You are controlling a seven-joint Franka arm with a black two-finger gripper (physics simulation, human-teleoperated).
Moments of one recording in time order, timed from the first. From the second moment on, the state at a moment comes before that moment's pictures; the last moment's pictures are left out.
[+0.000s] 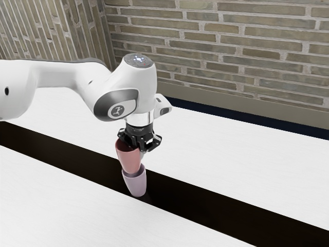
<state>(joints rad) 0.12 0.05 -0.45 -2.04 0.26 2.05 -0.73</state>
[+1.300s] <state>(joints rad) 0.12 0.12 -0.41 -2.03 0.28 2.12 -0.75</state>
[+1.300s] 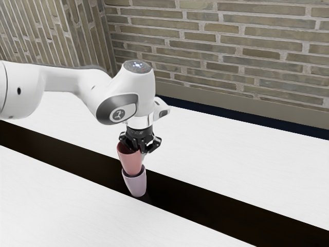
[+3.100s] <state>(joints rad) 0.11 0.02 -0.40 -1.91 0.25 1.98 -0.73</state>
